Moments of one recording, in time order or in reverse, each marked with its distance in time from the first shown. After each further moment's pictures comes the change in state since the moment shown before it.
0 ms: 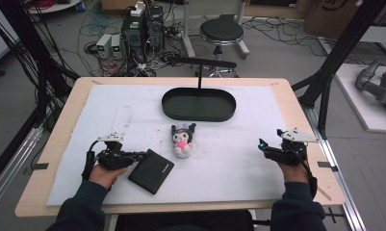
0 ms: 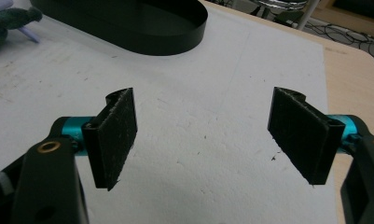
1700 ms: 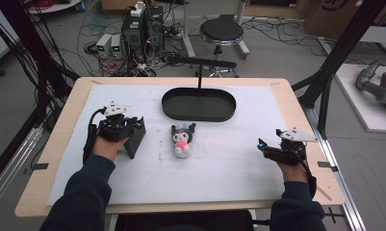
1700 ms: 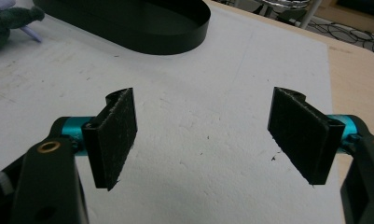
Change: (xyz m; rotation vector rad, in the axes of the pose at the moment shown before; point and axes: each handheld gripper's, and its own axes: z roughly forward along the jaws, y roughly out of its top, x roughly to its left) left arm -0.008 0.080 -0.006 -0.139 0.382 0.216; right arm 0.001 0.001 0.002 0.005 0.011 0.000
